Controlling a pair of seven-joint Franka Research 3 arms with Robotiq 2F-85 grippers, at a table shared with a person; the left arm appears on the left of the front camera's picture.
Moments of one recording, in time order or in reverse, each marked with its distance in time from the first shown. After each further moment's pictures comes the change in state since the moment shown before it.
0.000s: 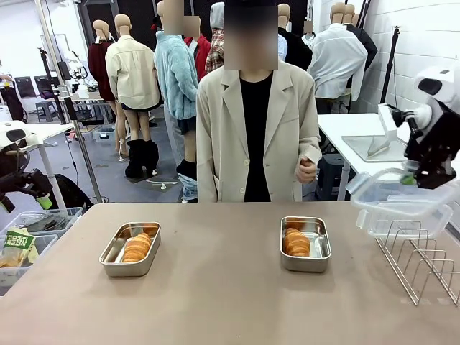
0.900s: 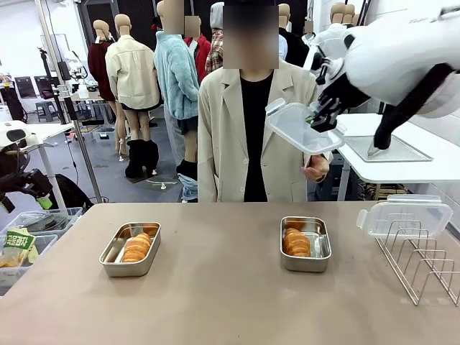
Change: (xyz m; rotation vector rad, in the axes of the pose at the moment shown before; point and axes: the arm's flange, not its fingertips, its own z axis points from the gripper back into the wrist) left arm 0.000 0.000 0.000 0.000 0.000 0.000; right arm 0.119 -0.113 -0.033 -0.319 -0.349 -0.172
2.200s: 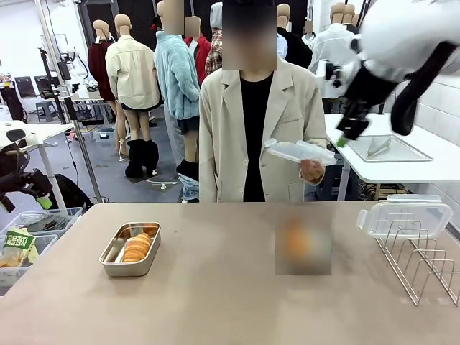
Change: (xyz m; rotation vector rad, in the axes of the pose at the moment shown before) left arm 0.000 0.000 0.000 0.000 0.000 0.001; right arm -0.034 -0.024 0.036 0.295 0.305 -0.035
